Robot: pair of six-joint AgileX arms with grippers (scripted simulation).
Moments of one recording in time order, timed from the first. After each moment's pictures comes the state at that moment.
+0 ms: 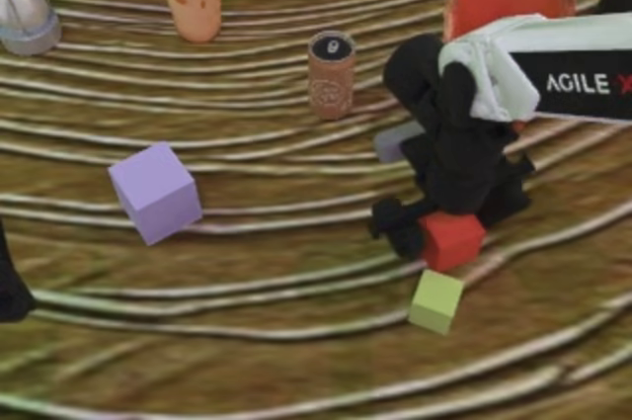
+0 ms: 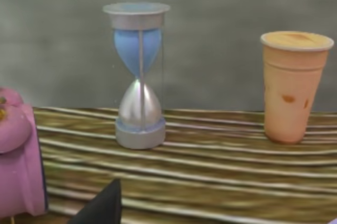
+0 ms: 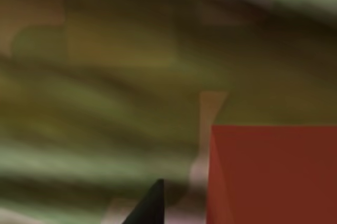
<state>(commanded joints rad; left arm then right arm) 0.02 0.00 0.00 0.00 0.00 0.00 0.53 2.21 1.49 -0.85 0.00 0.12</state>
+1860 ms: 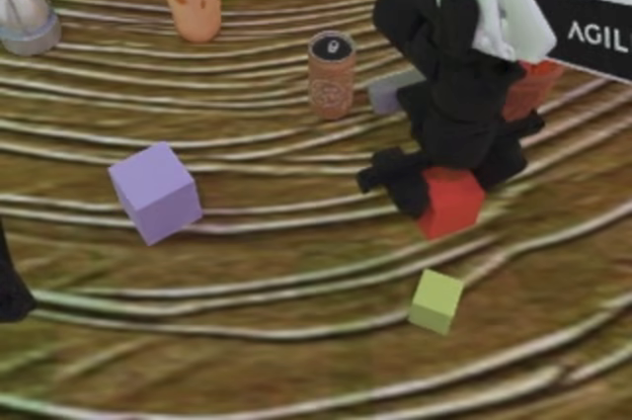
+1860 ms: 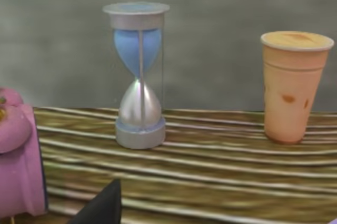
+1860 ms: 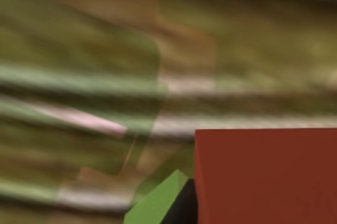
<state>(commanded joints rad) 0.02 0.00 0.00 0.00 0.00 0.00 0.56 2.11 1.67 -1.11 0.01 0.19</state>
